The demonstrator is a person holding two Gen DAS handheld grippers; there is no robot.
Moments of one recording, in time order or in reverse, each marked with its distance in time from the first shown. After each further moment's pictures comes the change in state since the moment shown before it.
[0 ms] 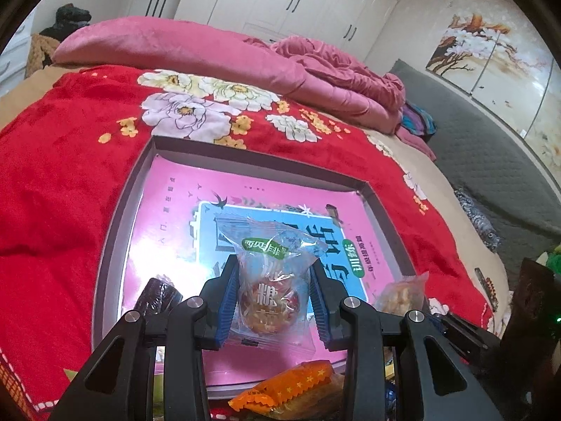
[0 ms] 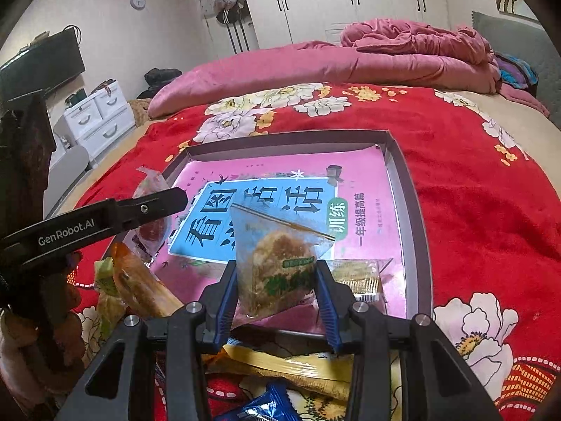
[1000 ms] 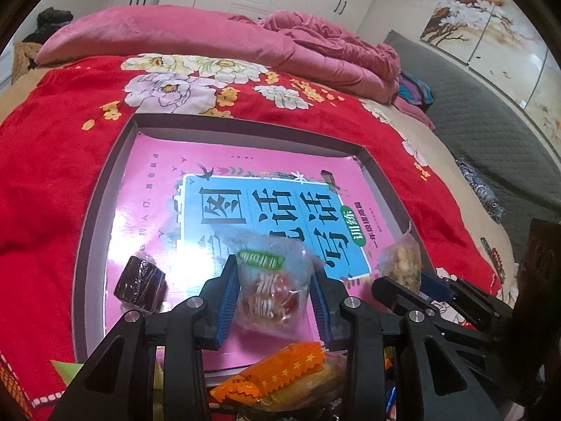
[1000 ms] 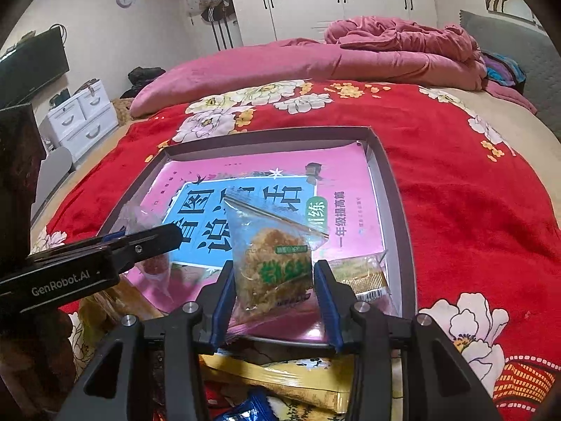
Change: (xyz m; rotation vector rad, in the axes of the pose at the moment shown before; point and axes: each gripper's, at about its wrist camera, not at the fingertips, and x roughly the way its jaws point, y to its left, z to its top) left arm 0.015 -0.011 -0.009 0.067 0.099 0.011; right arm 0.007 -0.007 0.002 0.019 0.011 -0.071
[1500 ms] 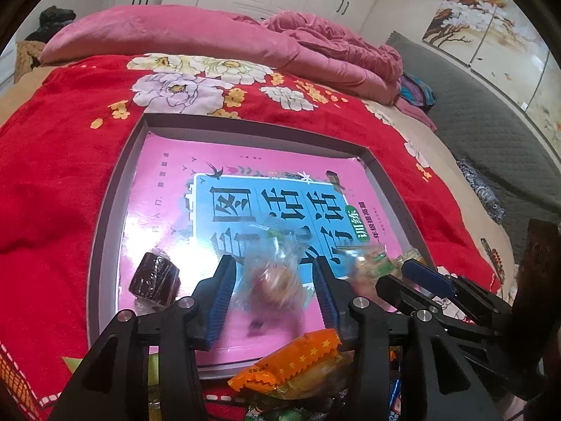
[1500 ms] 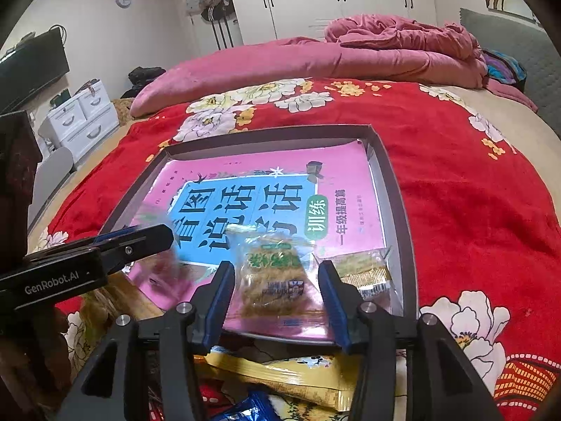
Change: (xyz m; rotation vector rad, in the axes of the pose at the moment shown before) left arm -0.009 0.007 -0.002 -0.011 -0.002 0.001; right arm -0.002 0.001 0.000 0.000 -0.002 0.006
